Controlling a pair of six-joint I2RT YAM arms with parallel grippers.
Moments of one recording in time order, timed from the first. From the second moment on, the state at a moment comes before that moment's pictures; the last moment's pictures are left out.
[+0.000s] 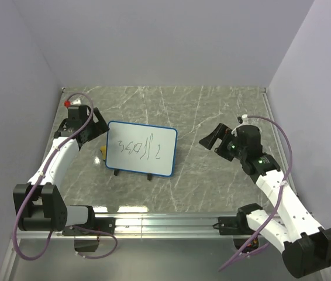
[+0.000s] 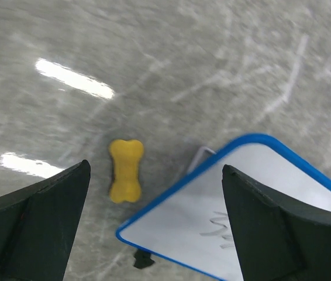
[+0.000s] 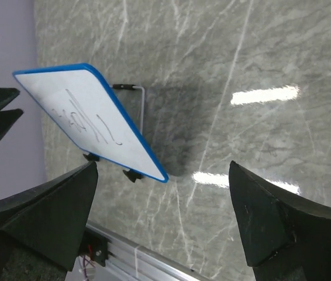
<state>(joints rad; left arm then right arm) -0.02 1.29 0.98 -0.45 -0.11 -0.52 0.27 0.89 0.73 -0.41 -0.22 0.76</state>
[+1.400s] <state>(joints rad) 0.02 1.34 0.84 -0.53 -0.21 -0.51 0.36 1.75 1.07 0.16 -0.83 0.77</state>
